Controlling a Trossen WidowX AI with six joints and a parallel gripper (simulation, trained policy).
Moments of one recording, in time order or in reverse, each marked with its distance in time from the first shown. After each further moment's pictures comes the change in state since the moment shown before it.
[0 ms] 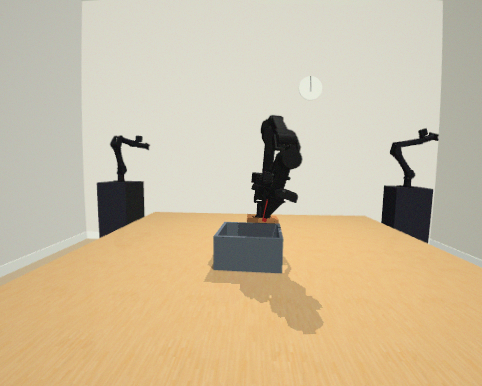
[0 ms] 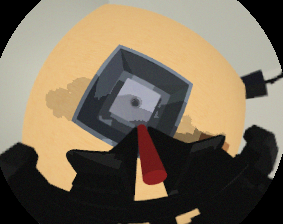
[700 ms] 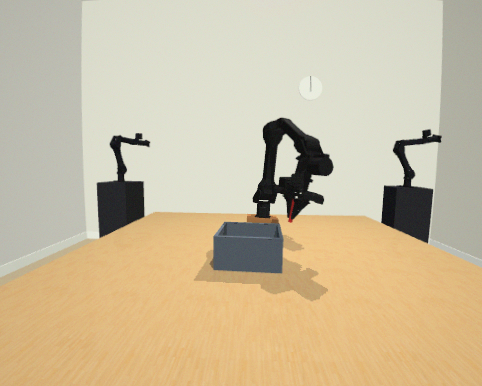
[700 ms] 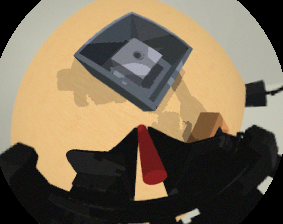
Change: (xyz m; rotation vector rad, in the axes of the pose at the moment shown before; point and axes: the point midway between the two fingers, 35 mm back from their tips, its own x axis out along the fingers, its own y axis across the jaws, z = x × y) arm -0.023 -0.010 -0.106 -0.136 0.058 0.016
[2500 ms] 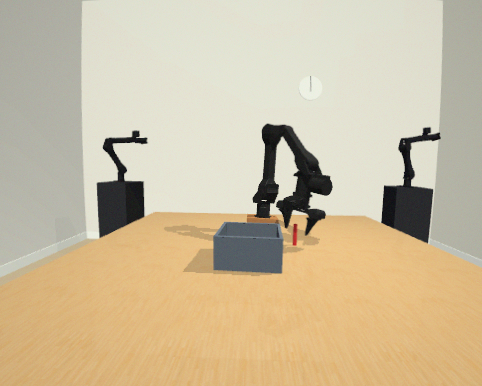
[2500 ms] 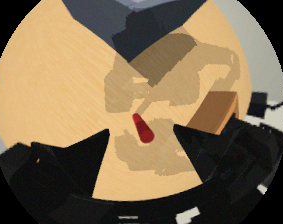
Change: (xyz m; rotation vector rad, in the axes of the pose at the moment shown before) arm 0.046 -0.047 -0.091 -0.159 0.184 -0.010
